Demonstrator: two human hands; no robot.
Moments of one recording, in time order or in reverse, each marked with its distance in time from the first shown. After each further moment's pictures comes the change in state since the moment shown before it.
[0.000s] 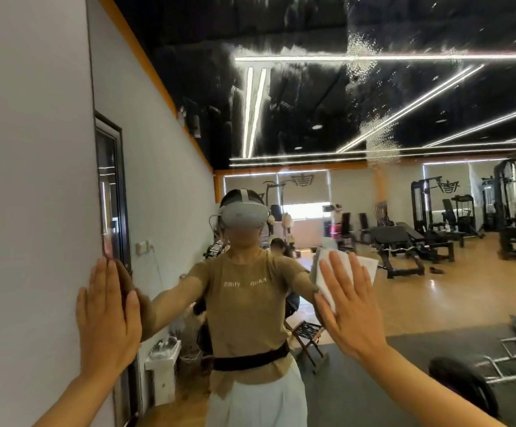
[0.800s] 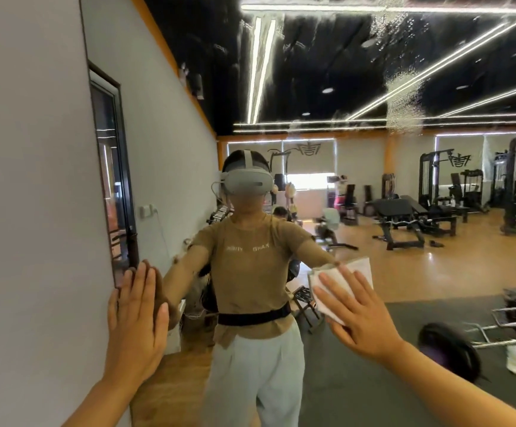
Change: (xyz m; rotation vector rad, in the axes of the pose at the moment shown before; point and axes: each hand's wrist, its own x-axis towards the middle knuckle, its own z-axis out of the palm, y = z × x) left_hand -0.085 -0.001 0.017 0.072 -0.205 0.102; right_hand -0.068 0.022 0.015 0.001 -0.045 -0.434
